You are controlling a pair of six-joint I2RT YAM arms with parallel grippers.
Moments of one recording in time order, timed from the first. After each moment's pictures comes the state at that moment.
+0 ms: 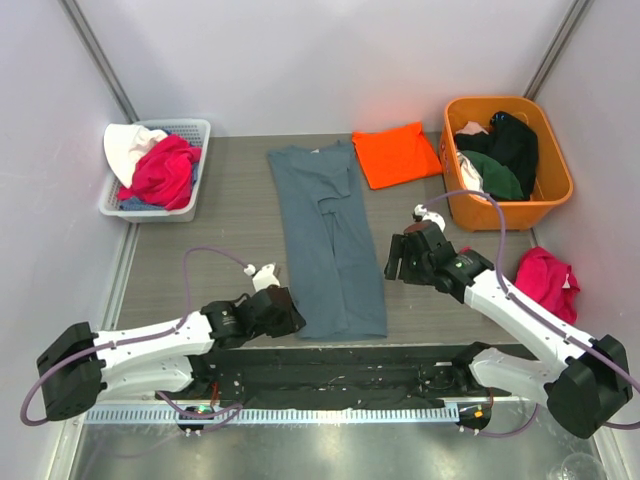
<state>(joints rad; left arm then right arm) -1.07 1.02 0.45 -0.29 -0.25 -1.16 0.57 1.06 0.79 -0.61 0.19 0.62</state>
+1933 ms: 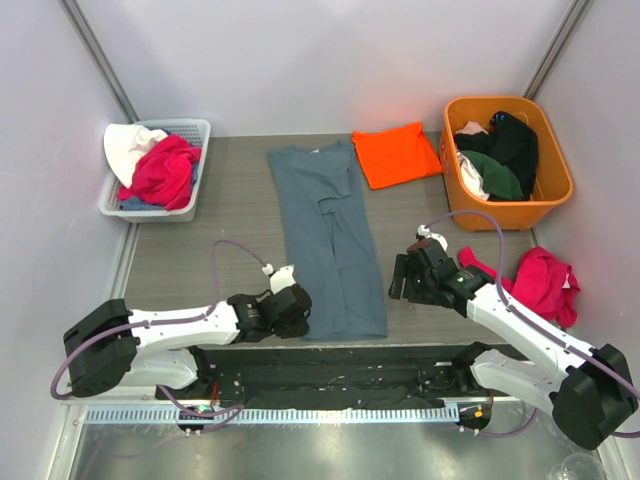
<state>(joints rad) -1.11 1.23 0.56 -0.32 -0.25 -1.14 0.57 0.99 0.62 -0.63 0.13 0.66</state>
